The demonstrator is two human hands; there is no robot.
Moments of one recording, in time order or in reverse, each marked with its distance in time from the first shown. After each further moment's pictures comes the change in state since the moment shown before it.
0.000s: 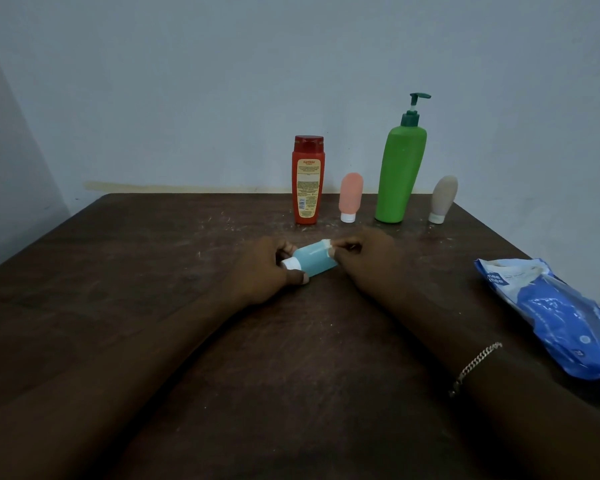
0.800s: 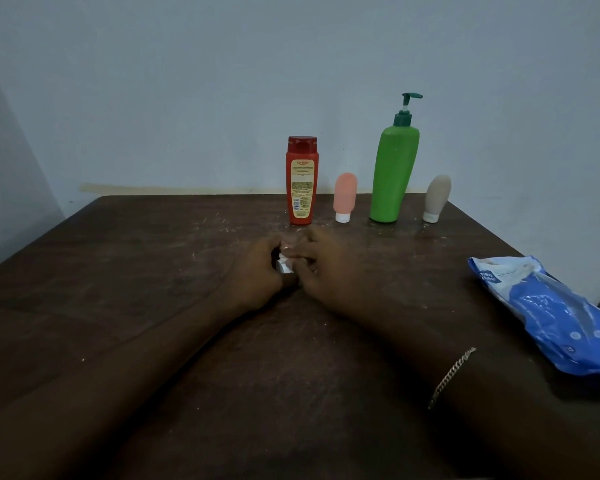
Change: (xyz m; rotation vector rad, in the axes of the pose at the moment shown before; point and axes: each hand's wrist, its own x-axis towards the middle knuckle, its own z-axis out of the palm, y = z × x) left_hand -0.006 0.000 0.008 -0.014 0.072 0.104; right_hand -0.019 -0.042 0.011 -0.067 -0.101 -0.353
